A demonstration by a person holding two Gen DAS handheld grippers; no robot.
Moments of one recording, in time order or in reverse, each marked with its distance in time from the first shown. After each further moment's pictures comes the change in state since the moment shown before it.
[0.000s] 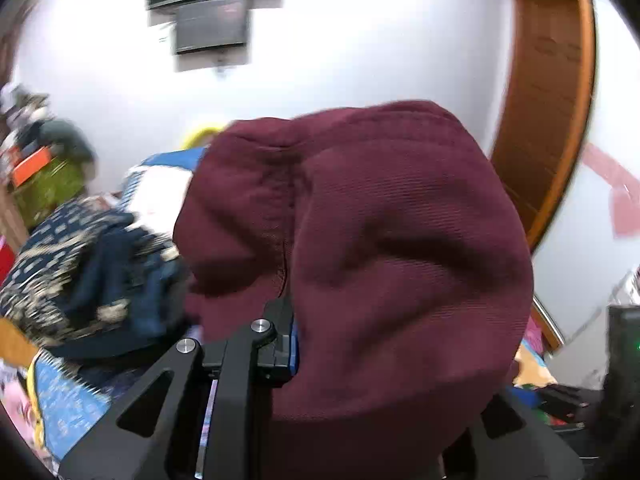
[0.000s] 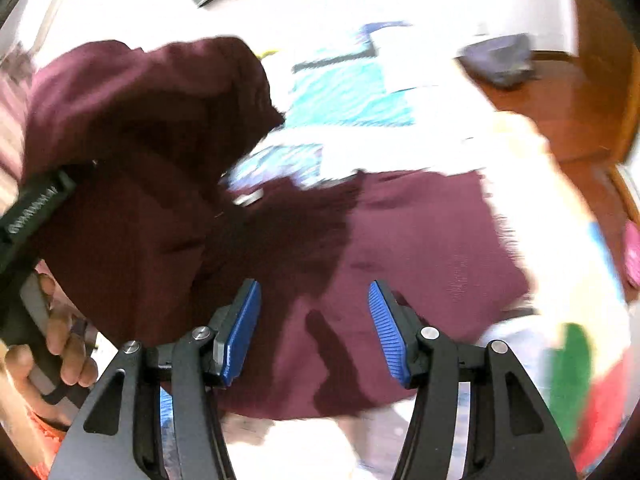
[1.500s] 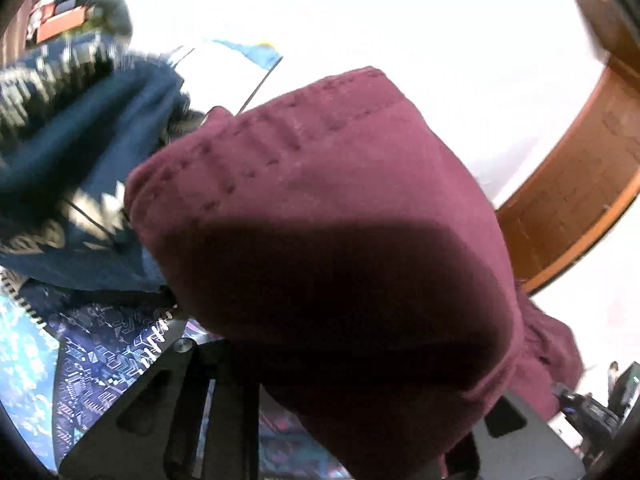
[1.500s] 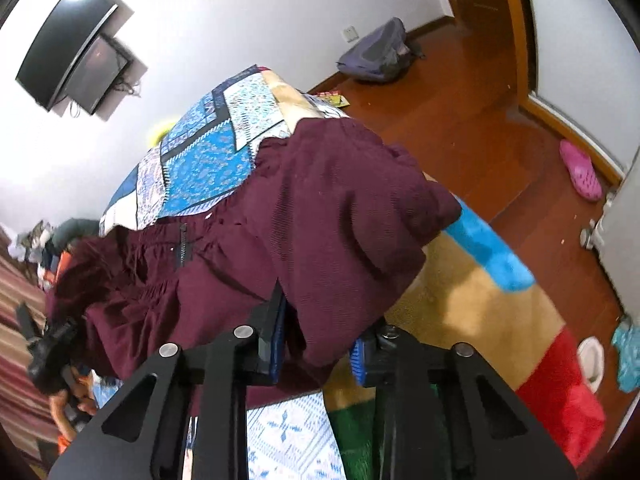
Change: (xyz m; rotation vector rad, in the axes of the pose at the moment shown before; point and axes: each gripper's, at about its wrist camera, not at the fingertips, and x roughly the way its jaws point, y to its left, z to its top) left arm 0.083 0.142 -0.037 -0.400 0.137 -0.047; right arm -0.021 -0.116 -0.004 0.319 -0.144 -0.140
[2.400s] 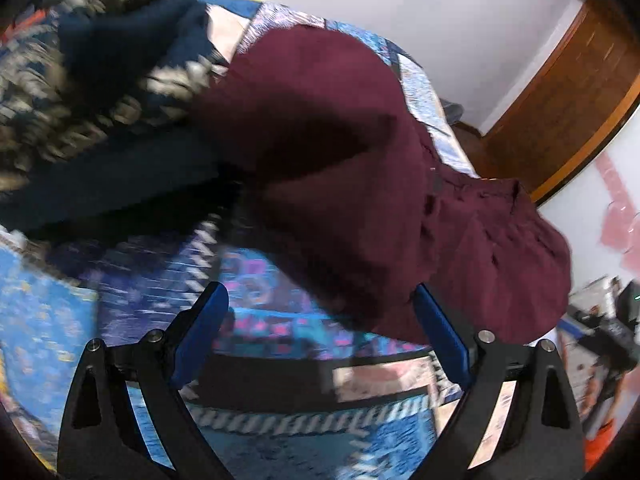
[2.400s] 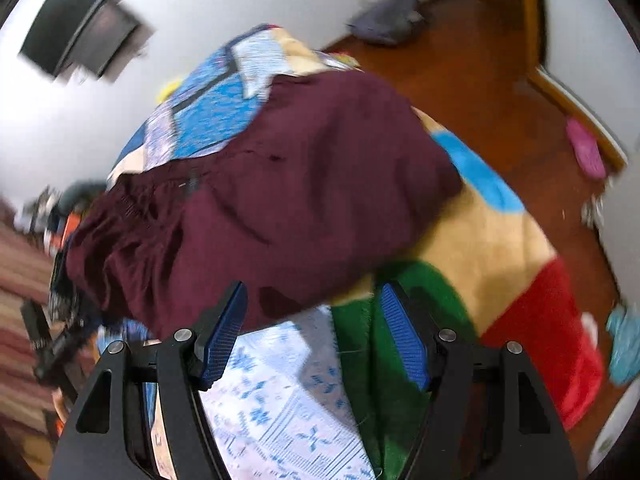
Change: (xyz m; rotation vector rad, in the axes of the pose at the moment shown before) left arm -0.009 0.061 -0.050 0.115 0.254 -0.040; right arm 0.001 -0.014 -0.031 0.030 0.150 0.029
